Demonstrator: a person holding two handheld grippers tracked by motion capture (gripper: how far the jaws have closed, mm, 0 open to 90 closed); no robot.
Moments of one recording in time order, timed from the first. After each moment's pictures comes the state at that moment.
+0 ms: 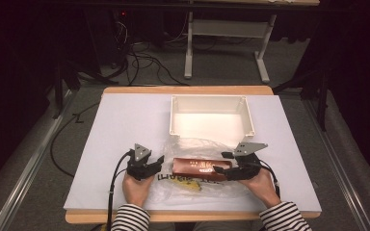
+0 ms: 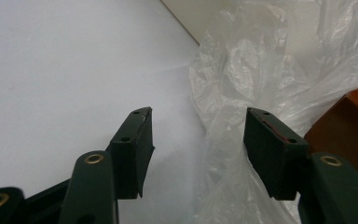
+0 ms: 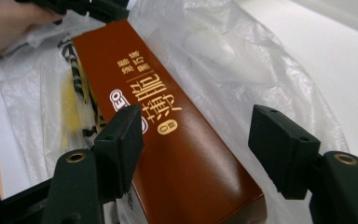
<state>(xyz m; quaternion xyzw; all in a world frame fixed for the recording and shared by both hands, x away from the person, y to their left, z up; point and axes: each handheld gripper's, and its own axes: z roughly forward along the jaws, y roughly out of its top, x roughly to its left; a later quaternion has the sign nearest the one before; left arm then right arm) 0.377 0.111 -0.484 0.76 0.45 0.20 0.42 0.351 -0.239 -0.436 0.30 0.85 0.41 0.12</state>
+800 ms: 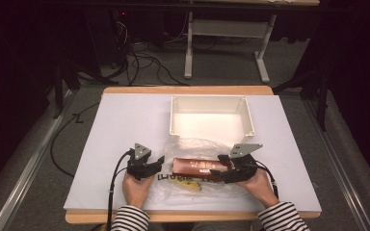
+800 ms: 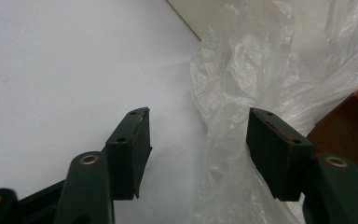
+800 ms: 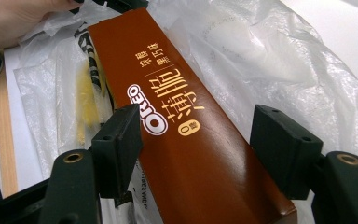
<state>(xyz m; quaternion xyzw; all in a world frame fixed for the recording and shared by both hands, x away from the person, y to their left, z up) 0.380 0.112 -0.485 0.76 0.46 0.19 0.42 0.352 -0.232 -0.441 0.28 0.86 0.41 0.10</state>
